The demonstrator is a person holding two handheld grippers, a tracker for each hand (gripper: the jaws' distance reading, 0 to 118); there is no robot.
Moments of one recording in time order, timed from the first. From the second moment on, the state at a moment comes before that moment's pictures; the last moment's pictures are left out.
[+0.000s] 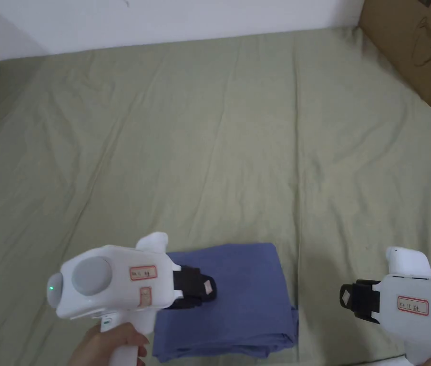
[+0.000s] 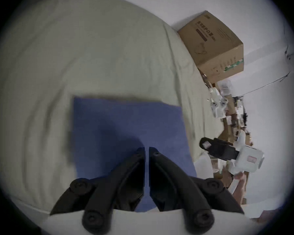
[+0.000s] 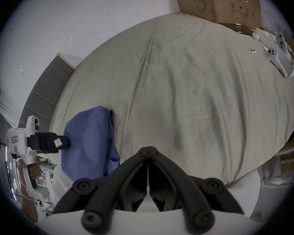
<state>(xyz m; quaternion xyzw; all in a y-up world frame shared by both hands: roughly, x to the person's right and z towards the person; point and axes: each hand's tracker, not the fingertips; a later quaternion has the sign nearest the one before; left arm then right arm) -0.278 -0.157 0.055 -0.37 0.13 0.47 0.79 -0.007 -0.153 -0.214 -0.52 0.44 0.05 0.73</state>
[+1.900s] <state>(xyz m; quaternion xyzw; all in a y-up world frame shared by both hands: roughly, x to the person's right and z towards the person) -0.320 -0.190 0.189 -0.24 0.15 0.58 0.76 -0.134 -0.156 -0.113 -0.50 0.57 0.20 0.62</state>
